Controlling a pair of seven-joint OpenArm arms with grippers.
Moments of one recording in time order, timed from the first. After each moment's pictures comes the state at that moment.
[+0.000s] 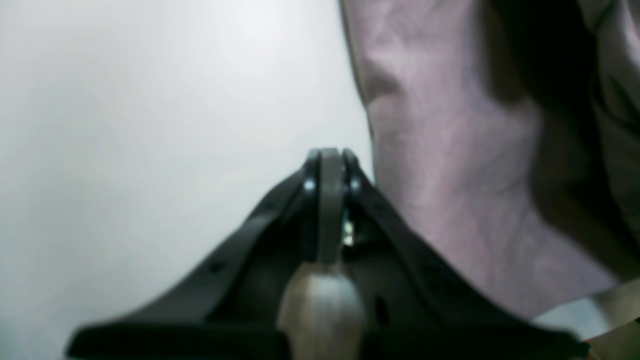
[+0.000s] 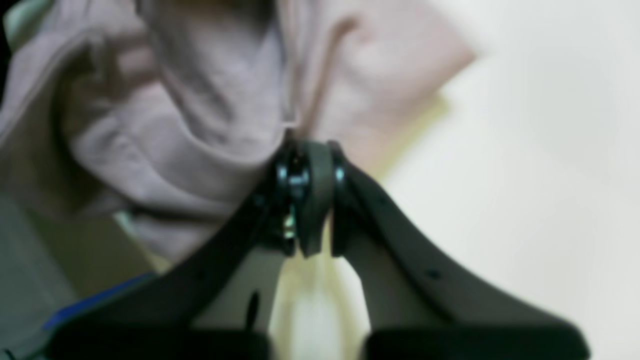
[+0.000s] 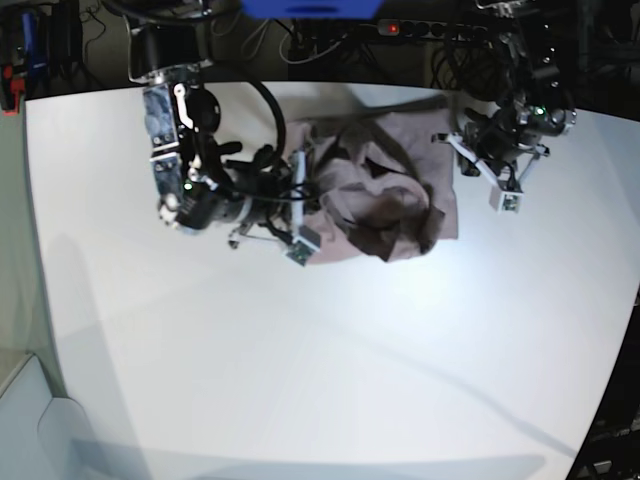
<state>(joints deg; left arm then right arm) 13.7 -1.7 -20.8 96.8 -10.9 -25.0 52.4 2.9 -0.8 -11.1 95.1 19.1 39.9 -68.6</state>
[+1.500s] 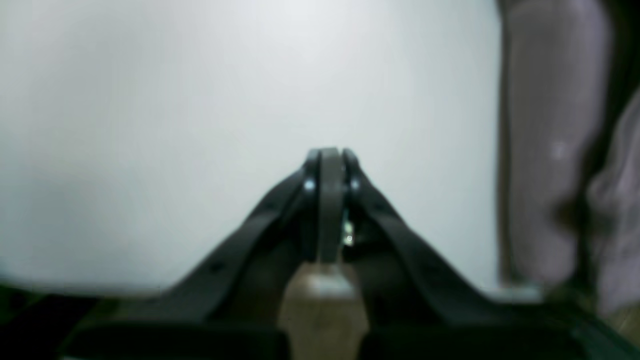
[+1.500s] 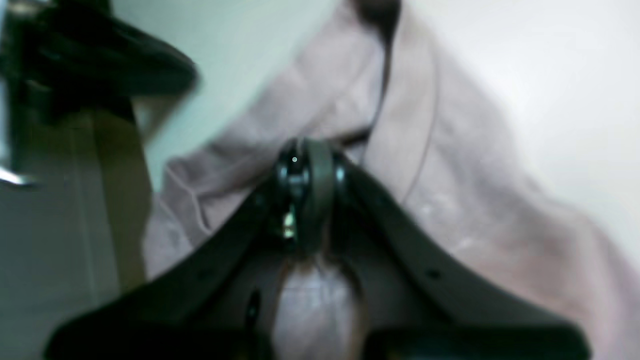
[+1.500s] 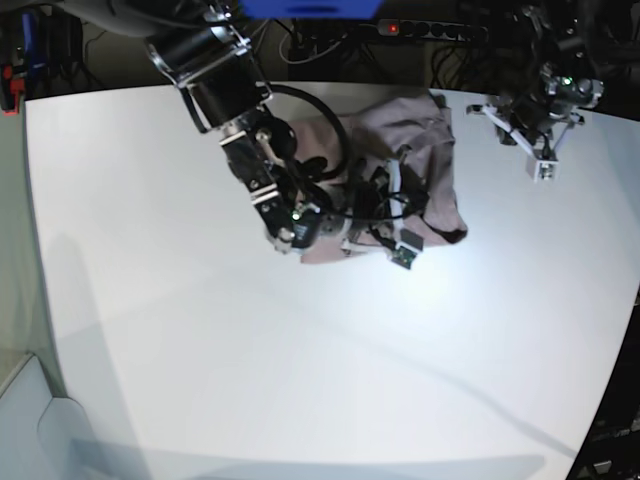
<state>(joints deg) 21.1 -4.7 -27.6 101.4 -11.0 -25.0 53.1 15.2 -8.2 -25.8 67.5 19.2 39.9 -48.2</state>
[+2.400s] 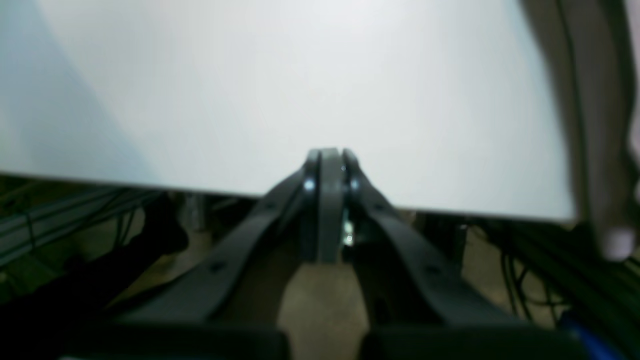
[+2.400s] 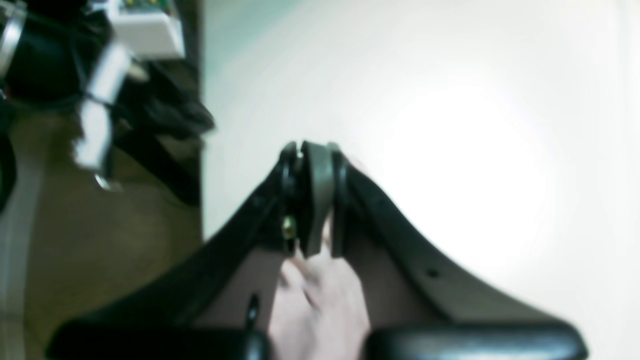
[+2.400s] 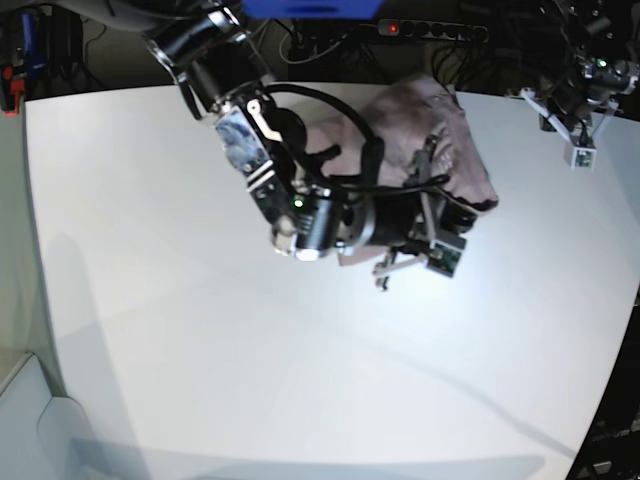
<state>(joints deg) 21.5 -4.0 -38.4 106.7 -10.8 -33.8 59.0 12.6 -6.7 -31.1 92.6 20.1 39.6 -53.1</state>
